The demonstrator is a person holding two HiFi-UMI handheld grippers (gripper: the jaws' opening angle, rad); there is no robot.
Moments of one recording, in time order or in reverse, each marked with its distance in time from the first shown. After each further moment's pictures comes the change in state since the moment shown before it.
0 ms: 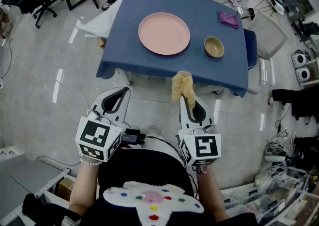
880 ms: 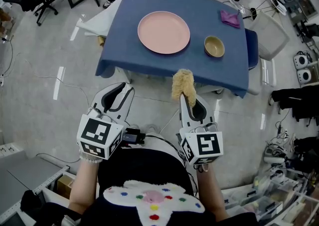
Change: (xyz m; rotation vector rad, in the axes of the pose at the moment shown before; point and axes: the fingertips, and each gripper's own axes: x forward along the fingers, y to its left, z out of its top) left arm 0.012 -0.005 0.001 -0.013 -0.002 0.015; right arm 0.004 -0.011 0.000 0.042 -0.001 0.031
